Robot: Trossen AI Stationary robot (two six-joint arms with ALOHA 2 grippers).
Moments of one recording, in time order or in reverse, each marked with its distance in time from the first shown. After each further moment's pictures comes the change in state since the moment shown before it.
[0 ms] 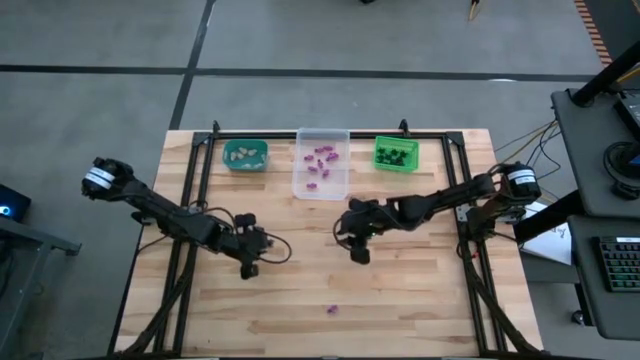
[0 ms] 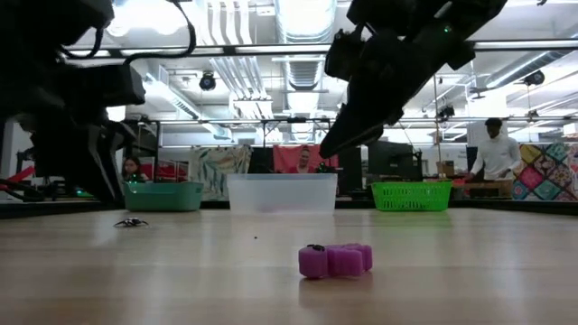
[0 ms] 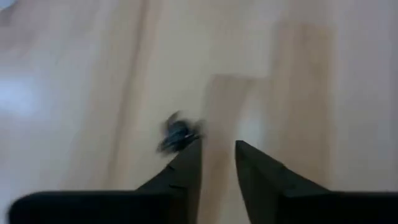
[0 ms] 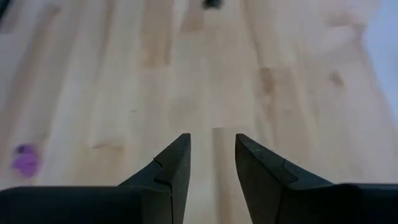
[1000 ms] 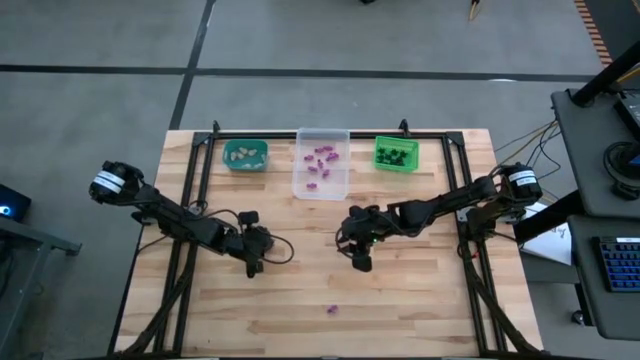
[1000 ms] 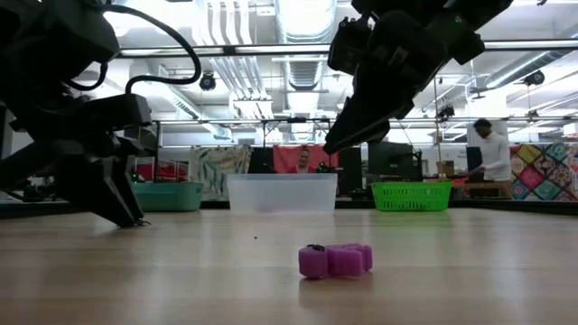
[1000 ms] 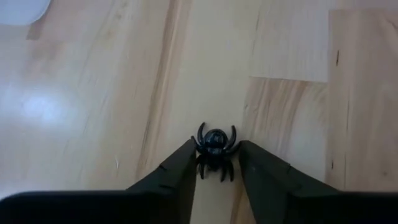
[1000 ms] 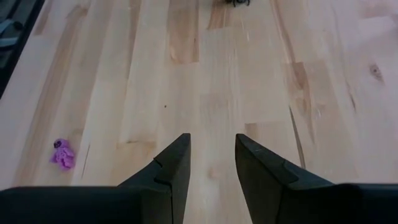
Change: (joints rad) left arm 0.026 0.124 -0.077 0.199 -0.124 0.079; right arm 0.052 -0.003 0.000 0.001 -0.012 0.062
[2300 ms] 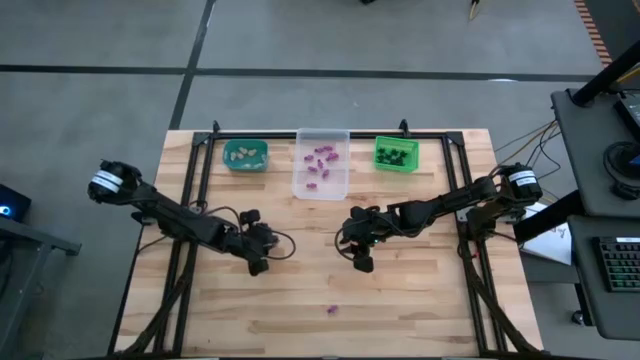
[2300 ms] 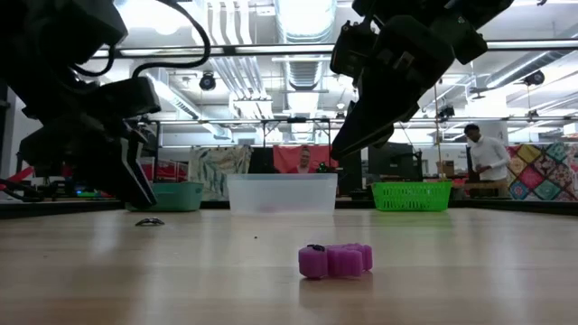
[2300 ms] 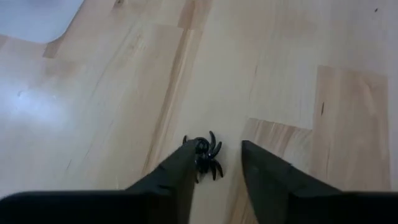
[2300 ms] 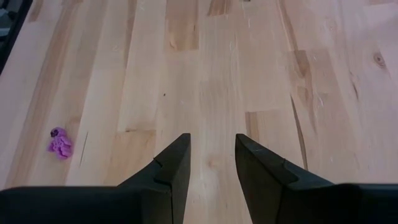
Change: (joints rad) left arm 0.008 -0.031 0.031 0.019 -0.015 -0.065; right arm 0.006 0.000 0.000 -0.034 0.000 -0.004
